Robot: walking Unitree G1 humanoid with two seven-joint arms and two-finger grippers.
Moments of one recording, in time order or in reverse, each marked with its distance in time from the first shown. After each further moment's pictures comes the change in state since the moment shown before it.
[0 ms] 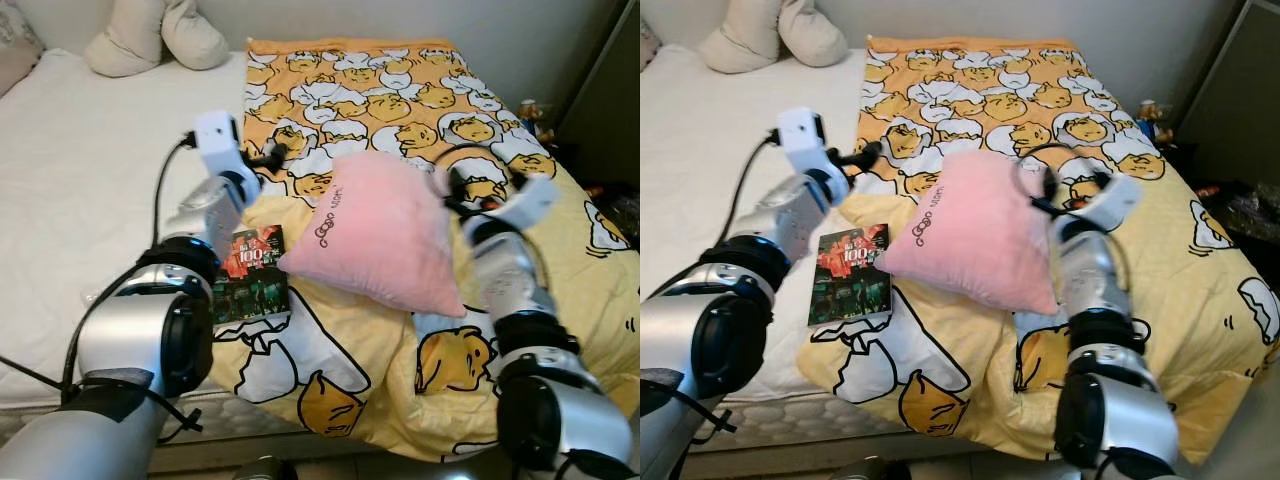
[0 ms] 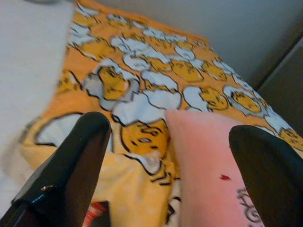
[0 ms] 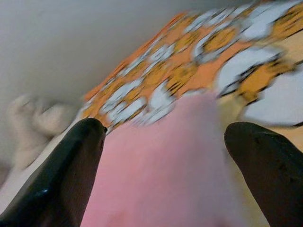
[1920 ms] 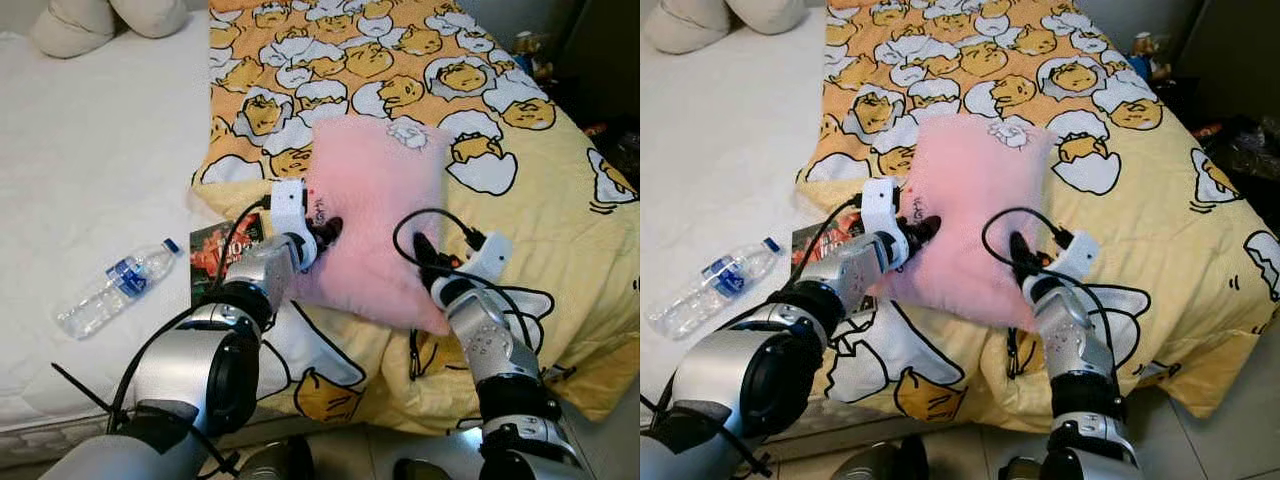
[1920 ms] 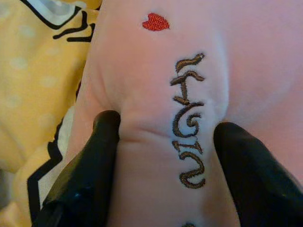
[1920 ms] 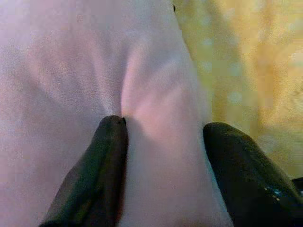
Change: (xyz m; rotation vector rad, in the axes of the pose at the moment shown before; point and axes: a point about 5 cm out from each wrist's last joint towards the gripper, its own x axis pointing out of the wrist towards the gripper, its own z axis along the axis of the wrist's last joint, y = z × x) left arm -0.009 -0.047 -0.093 0.007 0.297 -0.111; right arm -0.047 -0.012 -0.077 0.009 0.305 0.048
